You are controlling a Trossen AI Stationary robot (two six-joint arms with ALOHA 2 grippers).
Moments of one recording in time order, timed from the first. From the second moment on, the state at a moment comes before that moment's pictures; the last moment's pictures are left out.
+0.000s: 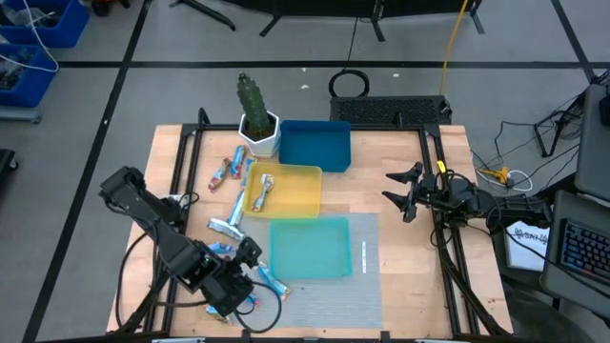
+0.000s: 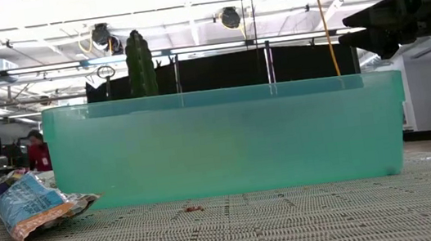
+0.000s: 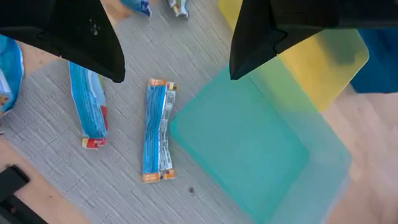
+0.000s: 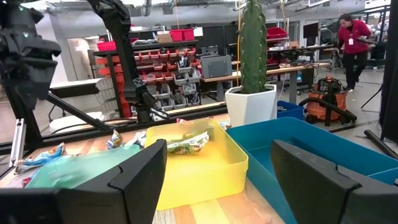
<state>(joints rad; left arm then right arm) -0.74 1.63 1.51 -1.15 -0.32 0.11 -0.04 0.01 0.01 0.07 0.23 0.09</state>
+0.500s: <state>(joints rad) -0.77 1.73 1.35 -0.92 -0.43 0.14 -0.04 0.01 0.02 0.07 0.23 0.09</state>
